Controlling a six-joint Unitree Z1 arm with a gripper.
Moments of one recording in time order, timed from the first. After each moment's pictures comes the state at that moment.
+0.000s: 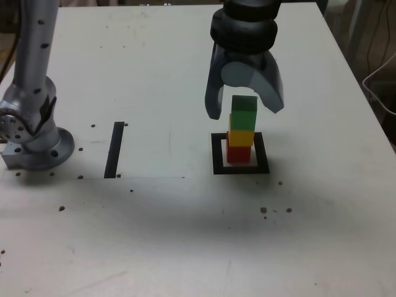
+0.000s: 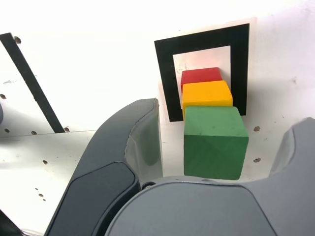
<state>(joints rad) -0.08 2.00 -1.72 1.43 0.05 0.03</state>
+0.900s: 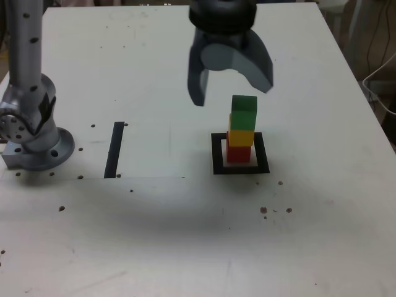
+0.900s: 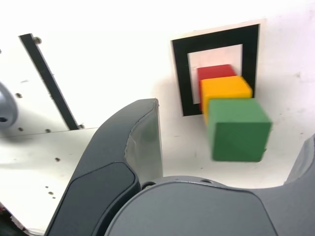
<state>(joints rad) -0.06 1.87 -1.63 1.43 0.05 0.05</state>
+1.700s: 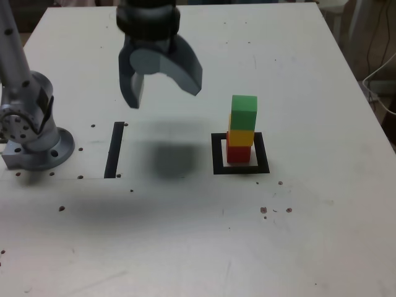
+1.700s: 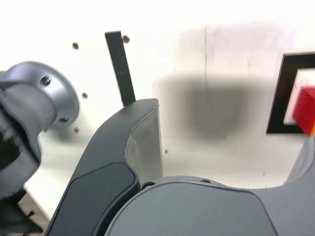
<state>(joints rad) 0.04 1.61 -1.15 1.24 0.04 0.08</state>
